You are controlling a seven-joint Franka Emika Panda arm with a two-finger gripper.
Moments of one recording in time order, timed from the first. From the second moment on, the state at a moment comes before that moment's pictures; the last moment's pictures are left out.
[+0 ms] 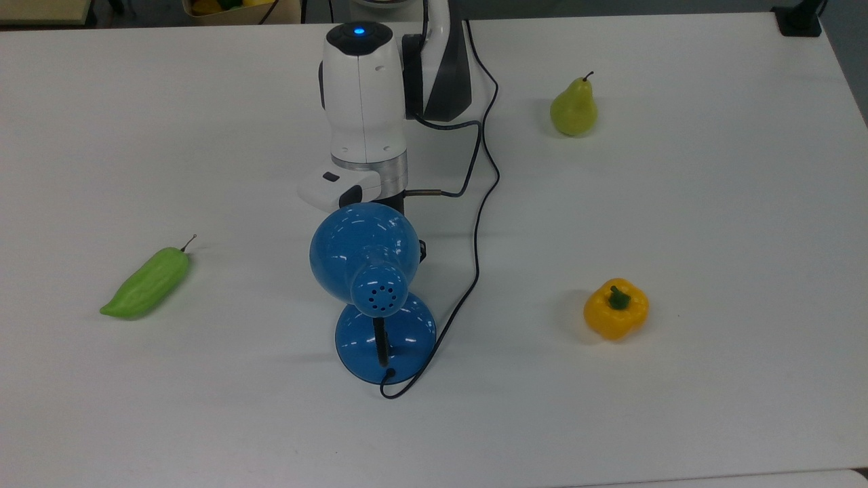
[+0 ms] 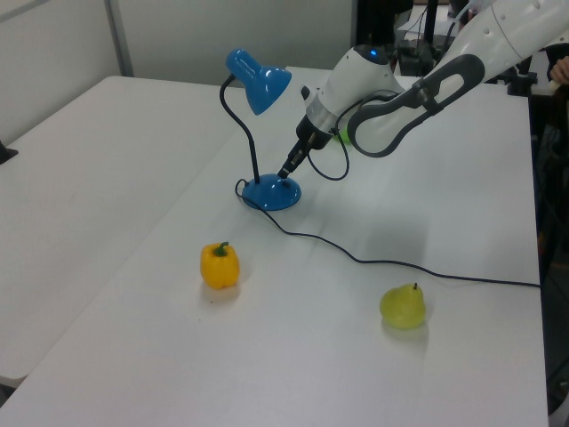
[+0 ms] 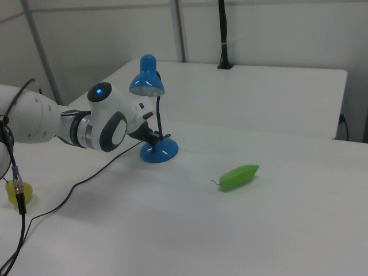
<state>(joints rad) 0.11 0.56 0.00 -1.71 0.01 2.86 -0.01</state>
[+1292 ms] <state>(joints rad) 0.11 0.58 0.00 -1.71 -0.01 2.86 -0.01</state>
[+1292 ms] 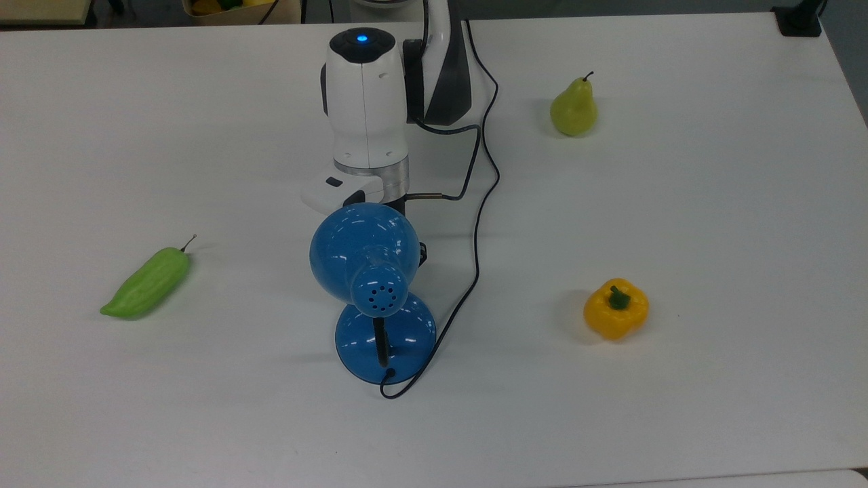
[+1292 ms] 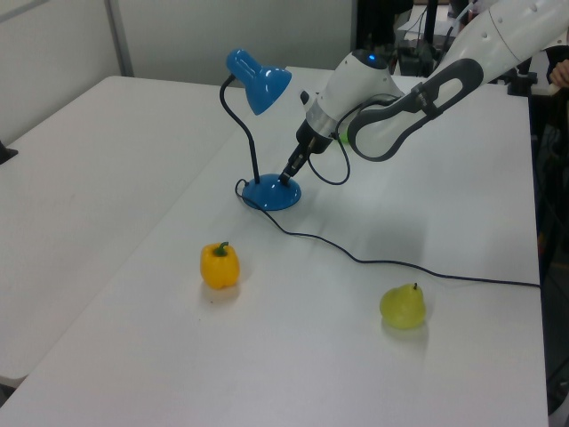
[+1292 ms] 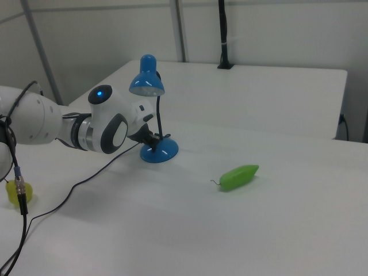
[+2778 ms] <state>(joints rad) 0.10 0.53 0.00 -1.73 -0.03 2.84 -0.01</state>
